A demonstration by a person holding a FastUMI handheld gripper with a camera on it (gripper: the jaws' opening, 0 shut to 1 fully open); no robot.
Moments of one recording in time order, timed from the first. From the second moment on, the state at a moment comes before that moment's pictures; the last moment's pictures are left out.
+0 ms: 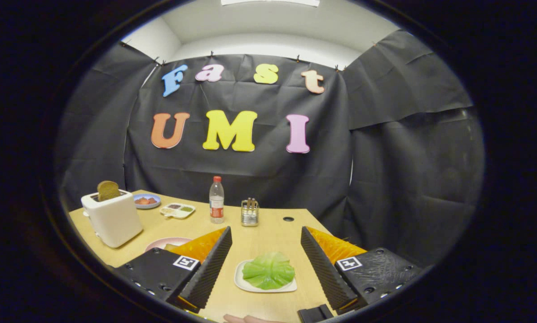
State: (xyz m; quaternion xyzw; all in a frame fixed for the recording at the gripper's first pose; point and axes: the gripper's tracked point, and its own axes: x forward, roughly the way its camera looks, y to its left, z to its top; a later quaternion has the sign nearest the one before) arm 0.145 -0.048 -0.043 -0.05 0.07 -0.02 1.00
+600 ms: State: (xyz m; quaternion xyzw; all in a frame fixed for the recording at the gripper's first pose) arm 0.280 -0.086 -0.165 -0.02 0.24 -0.03 0.97
